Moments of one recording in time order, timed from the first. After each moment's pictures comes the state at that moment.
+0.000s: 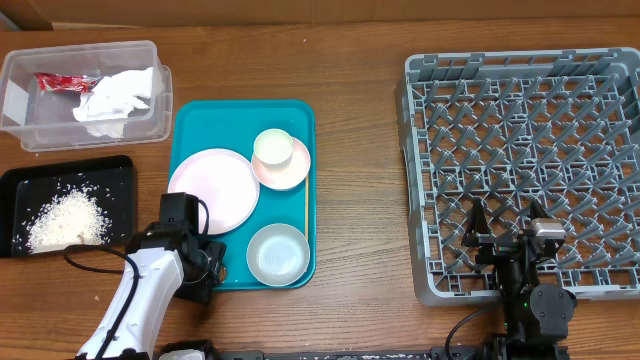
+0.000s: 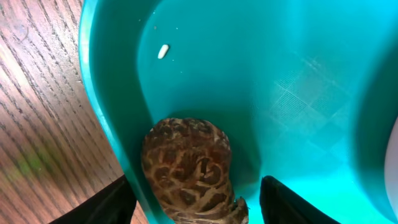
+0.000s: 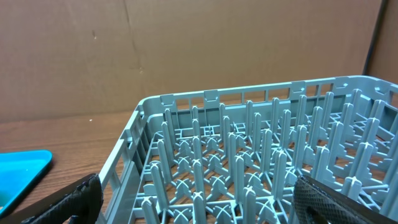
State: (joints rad) left arm 0.07 1.28 0.57 -0.82 0.01 -1.31; right arm -0.07 0.01 0.02 -0.03 -0.06 0.10
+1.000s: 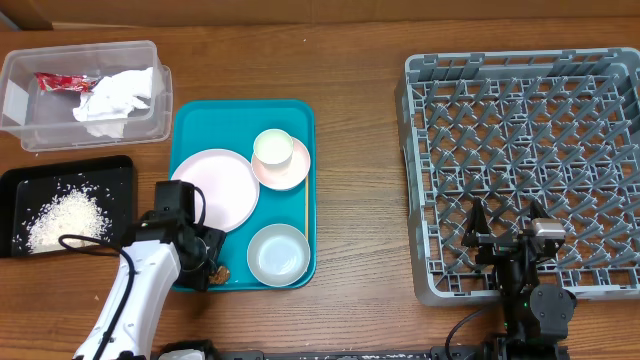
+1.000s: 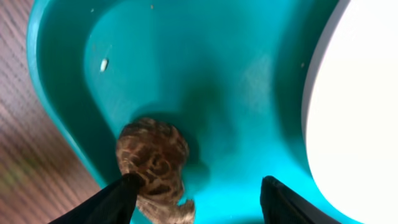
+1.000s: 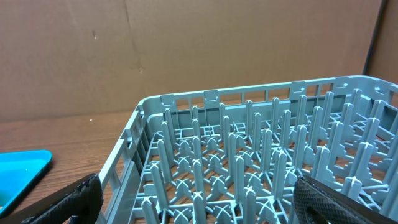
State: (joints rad) left arm 0.07 1.29 0.64 -0.83 0.02 -1.23; right arm -0.07 0.01 0.02 -0.03 -0.06 0.10
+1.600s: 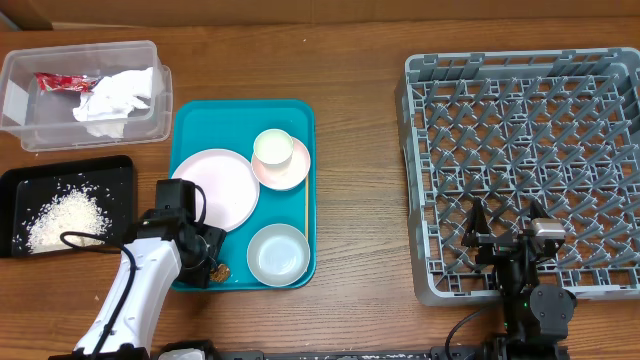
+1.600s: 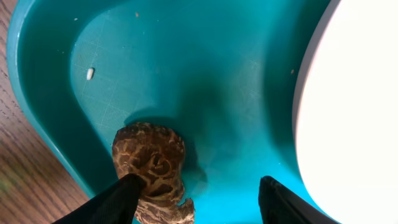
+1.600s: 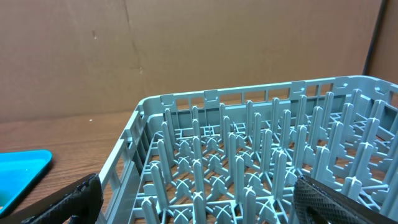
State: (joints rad) left arm 0.07 1.31 0.64 -0.80 0.02 -1.22; right arm -0.07 0.01 0.02 -0.03 -0.06 0.10
